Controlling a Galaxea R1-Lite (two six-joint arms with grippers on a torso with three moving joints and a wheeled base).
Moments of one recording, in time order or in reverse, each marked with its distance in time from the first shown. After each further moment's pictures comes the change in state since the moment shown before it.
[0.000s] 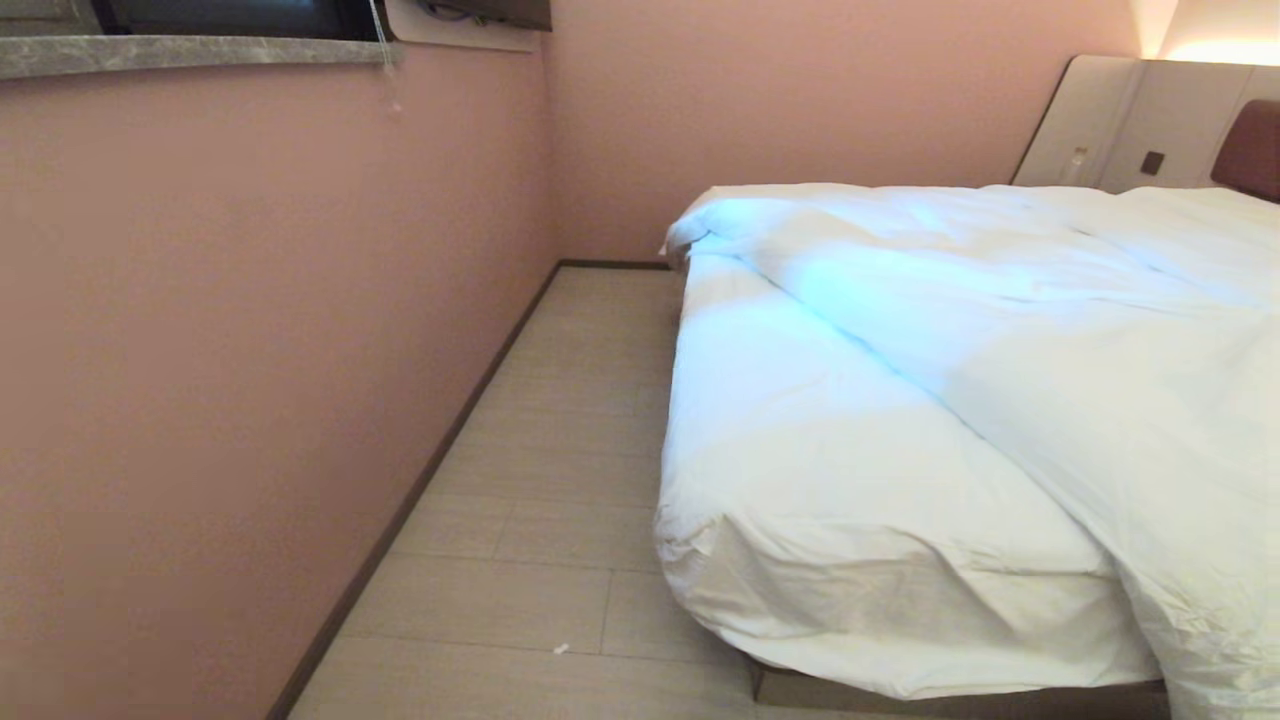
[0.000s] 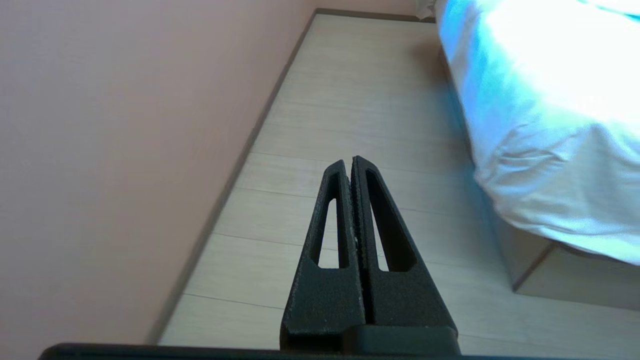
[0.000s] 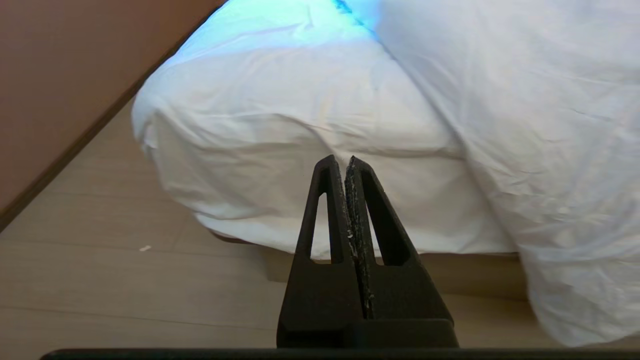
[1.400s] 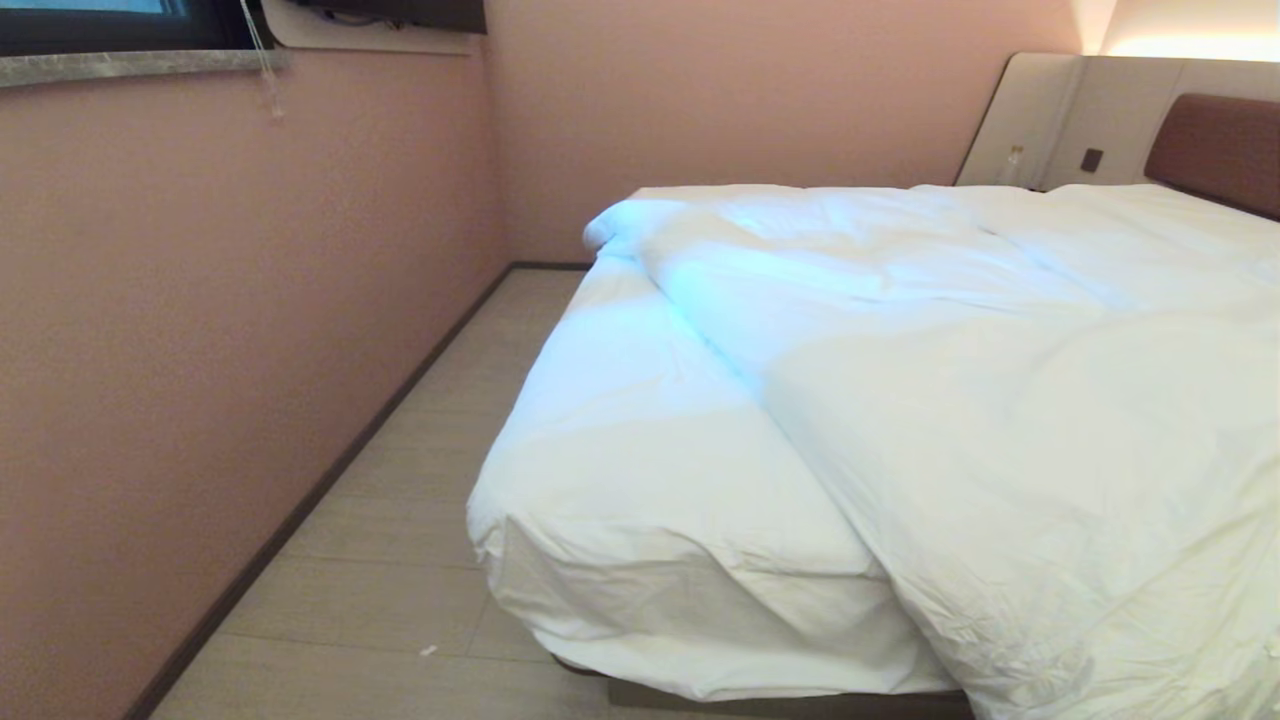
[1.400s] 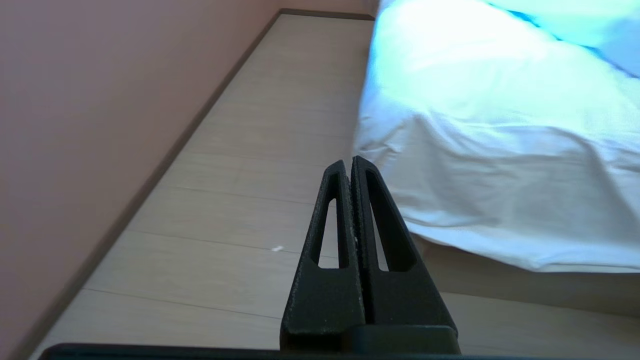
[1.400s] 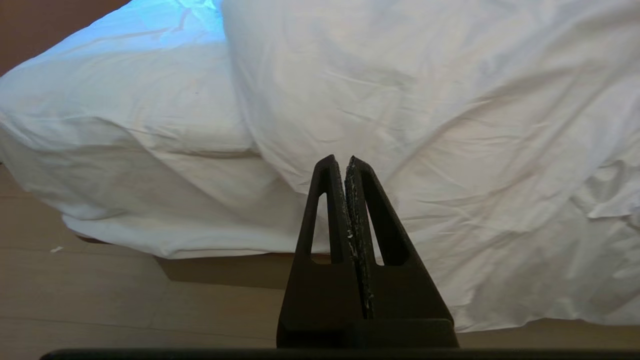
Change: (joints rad) left arm 0.000 0.000 0.000 0.000 0.000 0.002; right arm 0.000 0.000 0.000 -0.001 0.000 0.001
